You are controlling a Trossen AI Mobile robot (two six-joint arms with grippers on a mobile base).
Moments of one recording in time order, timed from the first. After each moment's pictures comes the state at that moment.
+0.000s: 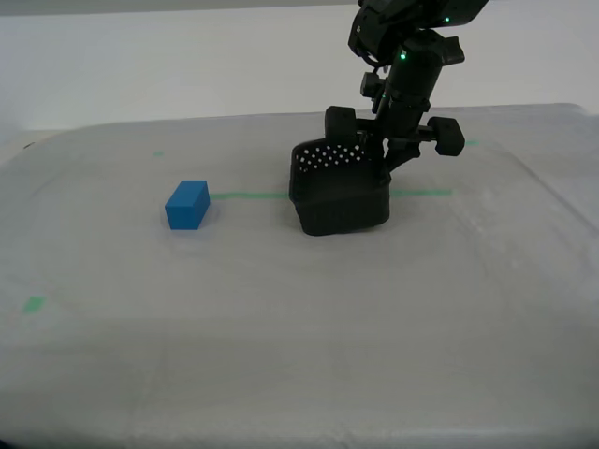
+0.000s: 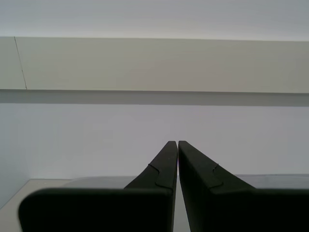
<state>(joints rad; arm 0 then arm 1) 0.53 2.14 1.43 -0.47 0.02 0.51 0.00 1.05 0.52 0.60 -0.01 0.00</state>
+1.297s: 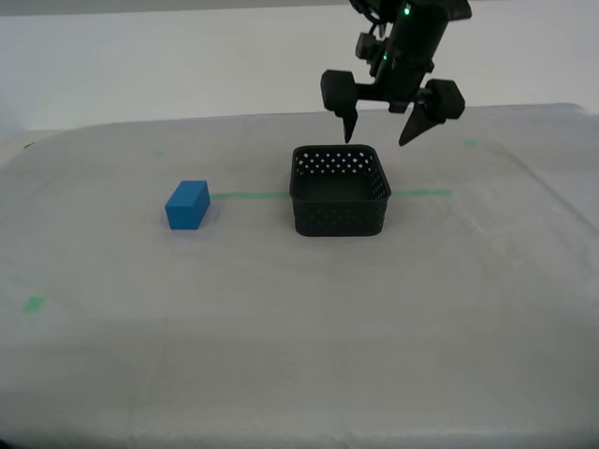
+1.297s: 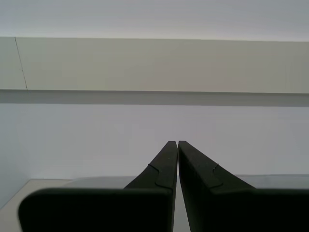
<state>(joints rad) 0.53 2.06 1.50 -0.55 0.02 0.41 0.00 1.05 0.52 0.60 -0.01 0.00</state>
